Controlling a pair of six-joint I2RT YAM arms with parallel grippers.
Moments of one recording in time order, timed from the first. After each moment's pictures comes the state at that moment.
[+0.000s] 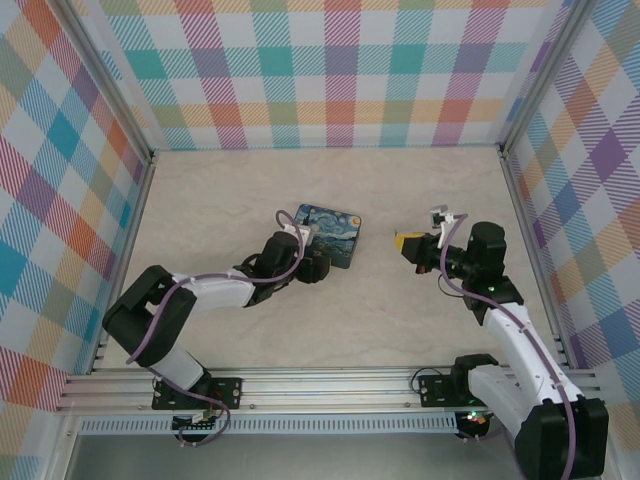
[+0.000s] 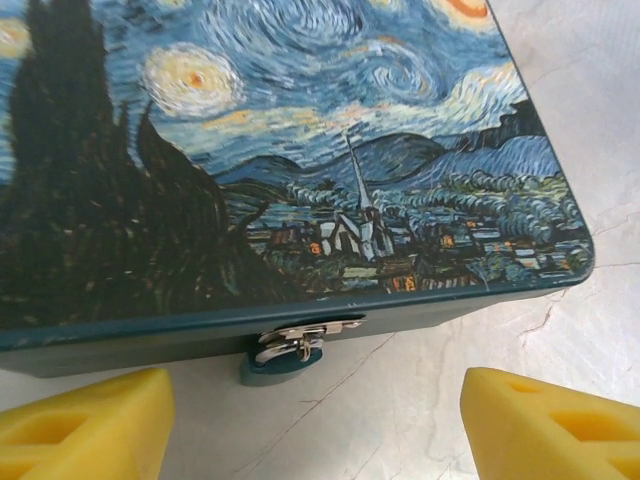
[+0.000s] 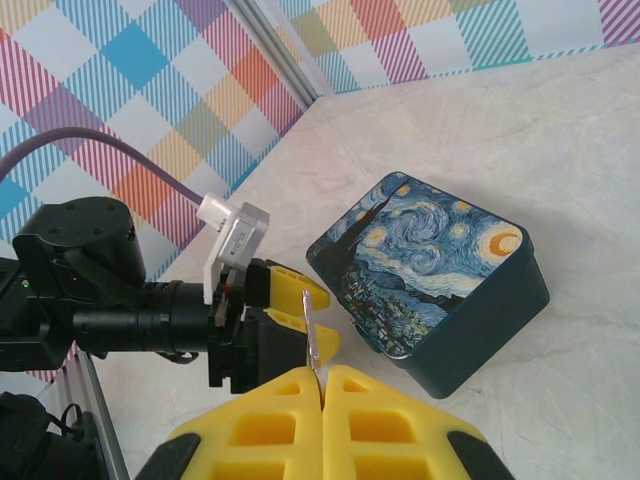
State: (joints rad) left arm -0.68 1.60 0.69 0.27 0.01 -0.36; right arm 0.12 0.88 0.55 0.01 -0.81 0.33
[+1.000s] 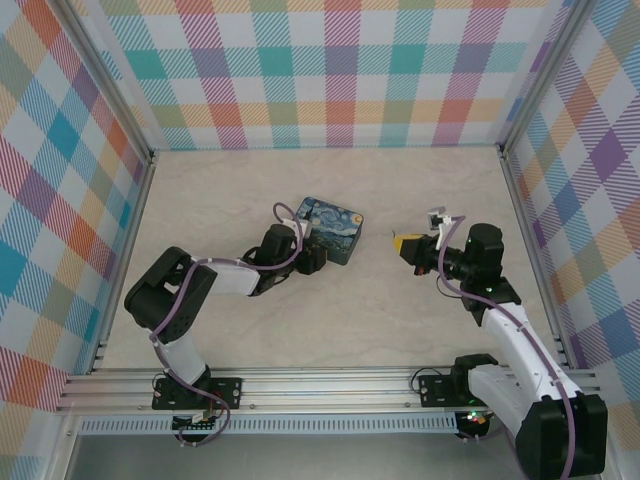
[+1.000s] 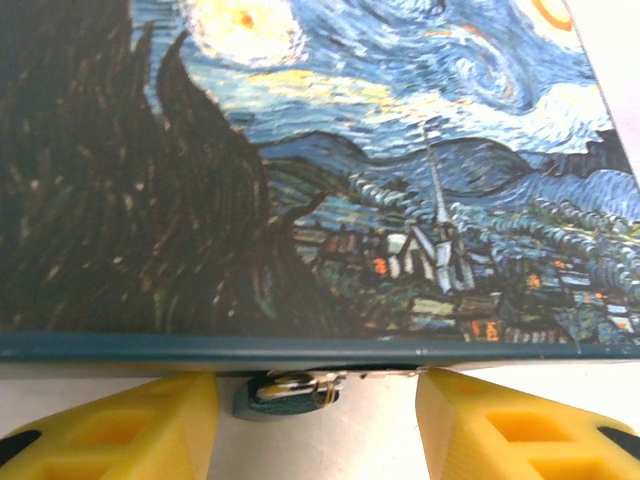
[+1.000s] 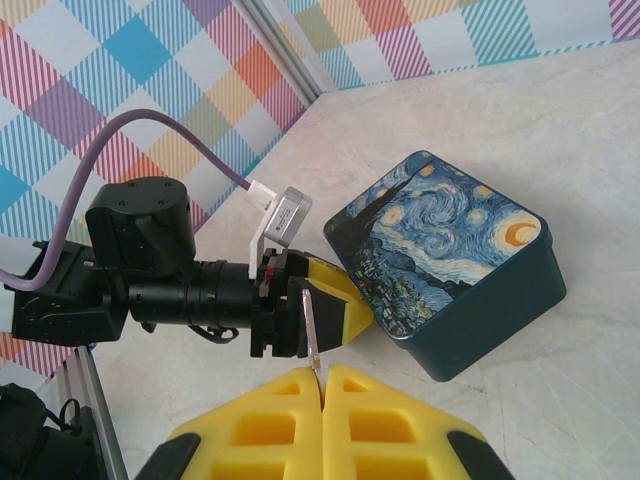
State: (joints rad) left arm -0.58 1.75 0.74 0.41 0.15 -0.38; right arm 0.13 0.89 0.52 0.05 -0.81 0.33
